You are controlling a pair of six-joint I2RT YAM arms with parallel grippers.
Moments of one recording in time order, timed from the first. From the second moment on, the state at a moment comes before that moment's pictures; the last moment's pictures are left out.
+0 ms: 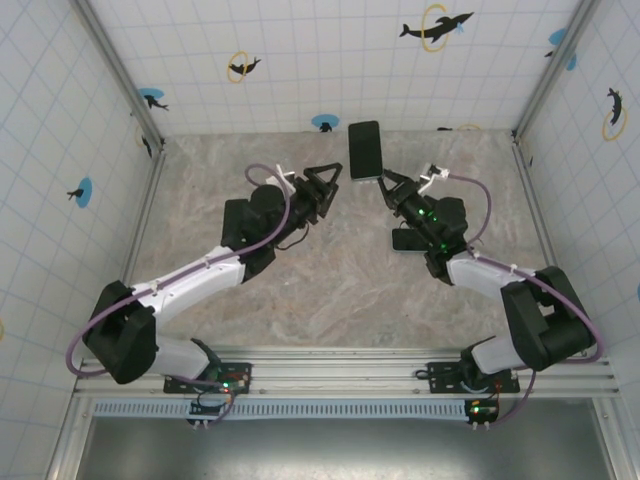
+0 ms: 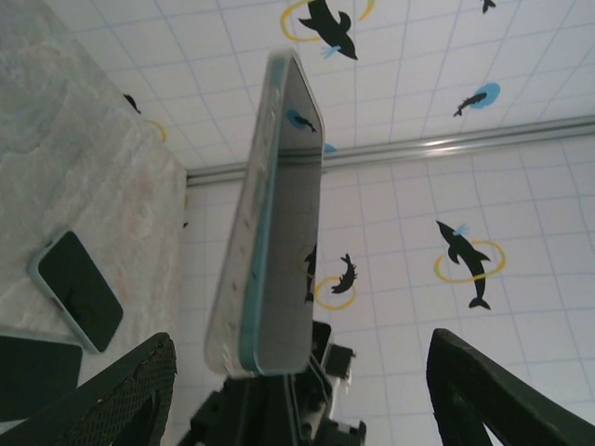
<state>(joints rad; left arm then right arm) -0.77 1.37 0.90 0.46 0.06 -1.44 0.44 1.44 0.62 1.02 -0.26 1.31</state>
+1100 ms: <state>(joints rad) -0.86 1.50 0.97 0.58 0.00 -1.58 0.49 1.46 0.63 1.02 -0.24 1.24</state>
